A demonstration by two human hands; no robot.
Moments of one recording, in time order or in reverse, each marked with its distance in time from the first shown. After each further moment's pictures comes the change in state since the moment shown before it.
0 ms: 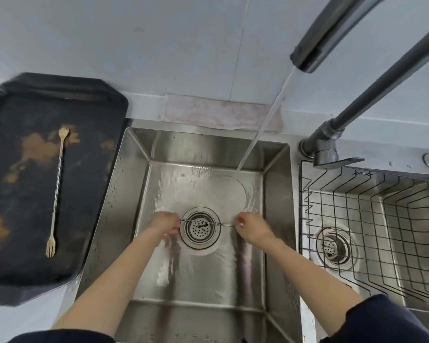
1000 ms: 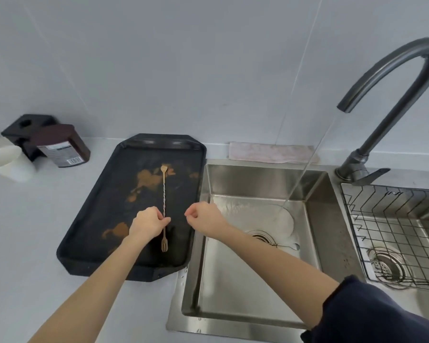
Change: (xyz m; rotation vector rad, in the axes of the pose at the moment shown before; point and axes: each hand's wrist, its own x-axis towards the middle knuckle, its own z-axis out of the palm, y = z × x) left_hand -0.077 -0.040 -0.212 0.566 0.478 0.436; right_hand -0.091 -0.269 0.040 0.220 0.140 -0.429
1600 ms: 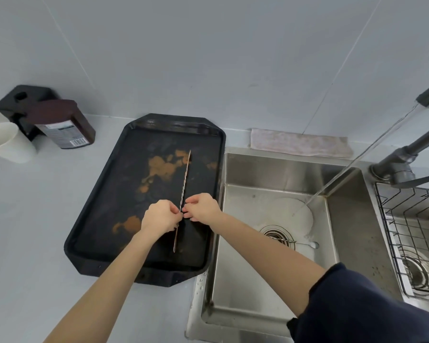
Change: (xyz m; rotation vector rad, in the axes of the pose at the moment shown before) left_hand 0.029 -0.012 0.003 -0.170 -0.109 -0.034; right_hand 0.067 -0.017 0.042 0.423 -0.076 0.308
